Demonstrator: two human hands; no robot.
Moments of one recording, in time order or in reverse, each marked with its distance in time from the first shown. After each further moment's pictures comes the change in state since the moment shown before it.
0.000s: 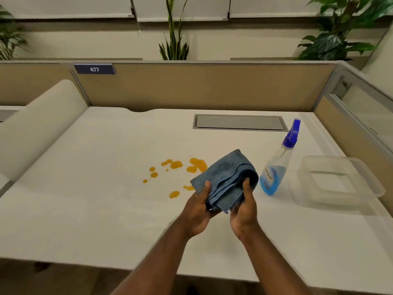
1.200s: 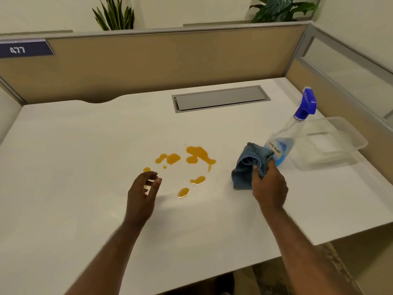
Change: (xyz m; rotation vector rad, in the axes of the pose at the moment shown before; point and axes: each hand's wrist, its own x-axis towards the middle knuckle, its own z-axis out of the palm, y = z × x) left_hand 0.030 0.091 -0.207 1.007 0.251 0.554; right_hand 0.030 0.027 -0.001 -1.486 0.773 -0.557
